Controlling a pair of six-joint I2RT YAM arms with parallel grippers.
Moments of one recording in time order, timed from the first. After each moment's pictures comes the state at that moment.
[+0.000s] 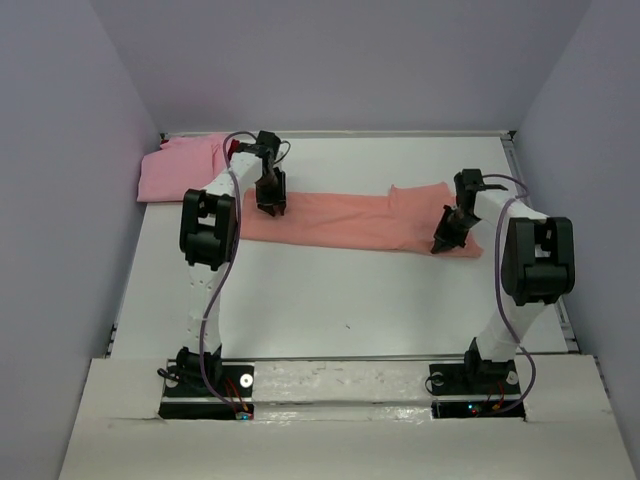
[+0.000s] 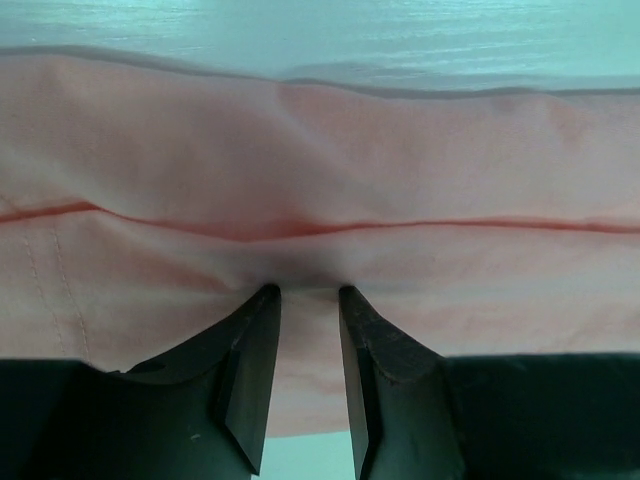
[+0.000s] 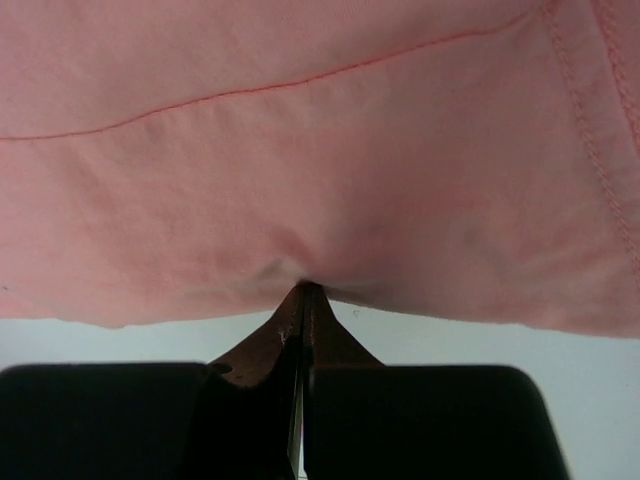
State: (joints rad) left arm -0.25 2.31 1.96 -0.92 0.09 -0.29; right arm -0.01 1.81 1.20 -0.74 -0.17 0.49
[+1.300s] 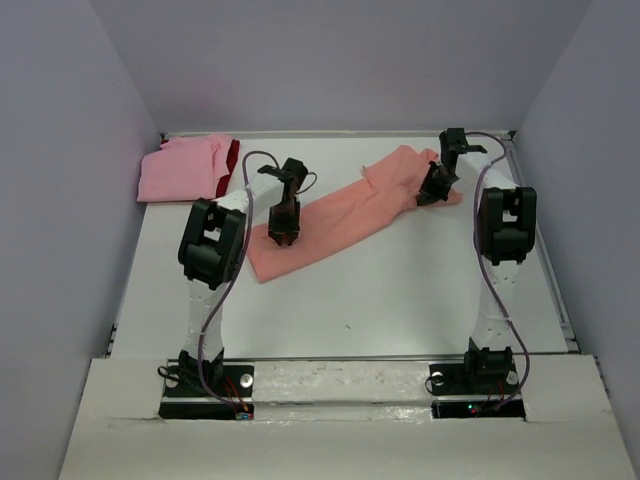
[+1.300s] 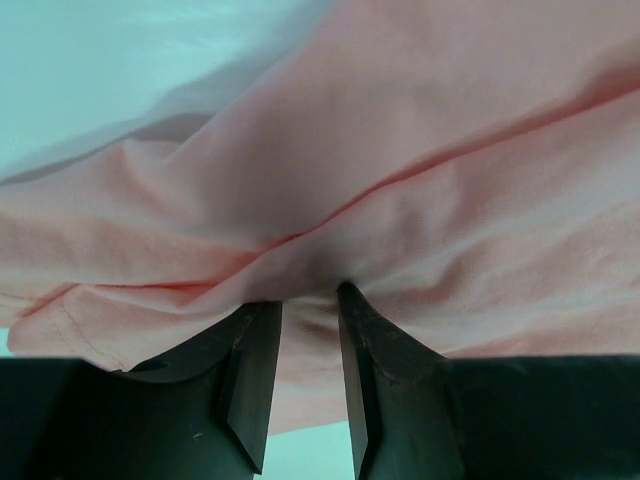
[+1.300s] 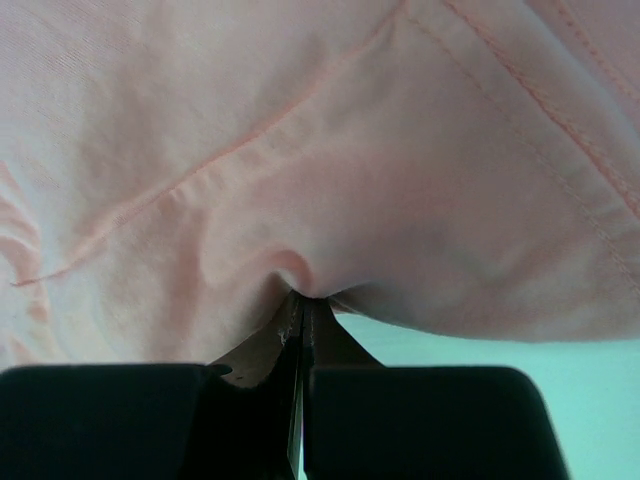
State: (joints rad) left arm -0.41 2.13 1.62 -0.91 -0.07 -0.37; right arm 0.02 2.26 1.83 -0.77 -0.15 0.50
